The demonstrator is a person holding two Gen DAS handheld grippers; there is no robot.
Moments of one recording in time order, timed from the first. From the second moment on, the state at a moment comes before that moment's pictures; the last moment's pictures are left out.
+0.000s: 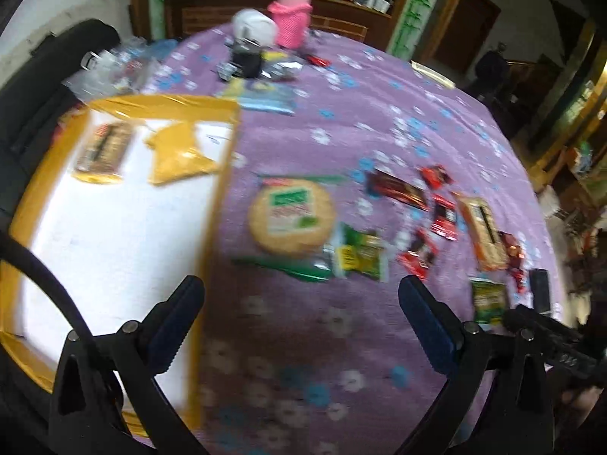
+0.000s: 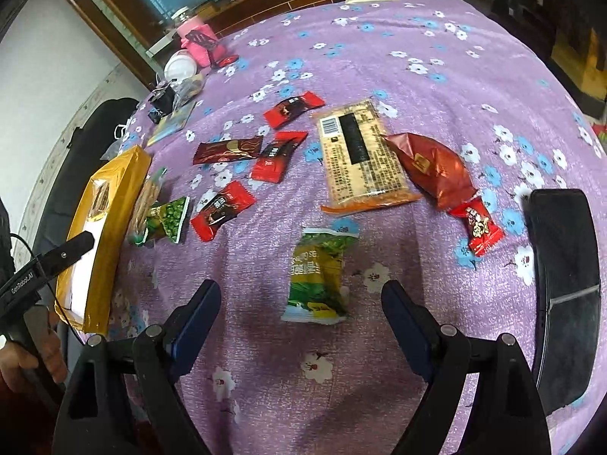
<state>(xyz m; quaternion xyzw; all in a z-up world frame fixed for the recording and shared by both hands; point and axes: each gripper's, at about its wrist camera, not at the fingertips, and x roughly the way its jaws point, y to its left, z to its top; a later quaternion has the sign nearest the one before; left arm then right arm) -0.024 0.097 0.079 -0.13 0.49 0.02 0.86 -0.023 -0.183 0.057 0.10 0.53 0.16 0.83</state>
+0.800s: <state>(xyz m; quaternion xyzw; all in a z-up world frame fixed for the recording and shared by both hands) 0.054 0.055 0.034 -0.12 0.54 -0.03 0.83 -0.003 -0.183 0.056 0.07 0.52 0.15 0.83</state>
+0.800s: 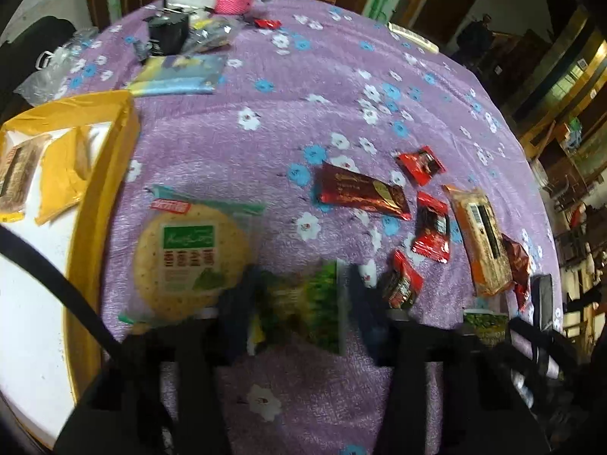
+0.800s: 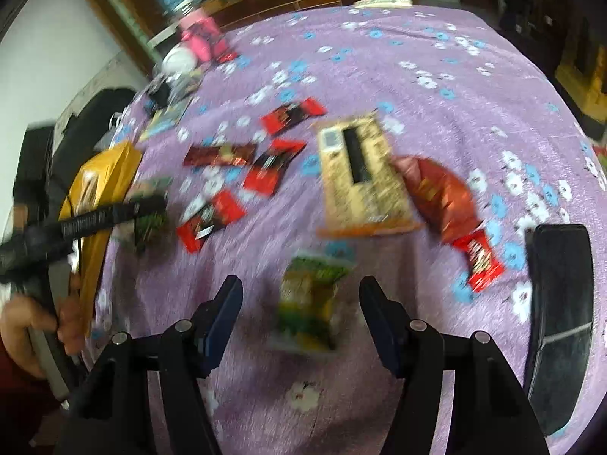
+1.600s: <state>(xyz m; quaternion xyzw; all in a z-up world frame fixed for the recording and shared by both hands) 0.007 0.040 0.030 -0.13 0.55 -0.11 0.81 0.059 -0.242 0.039 0.07 0.55 0.11 0.83</state>
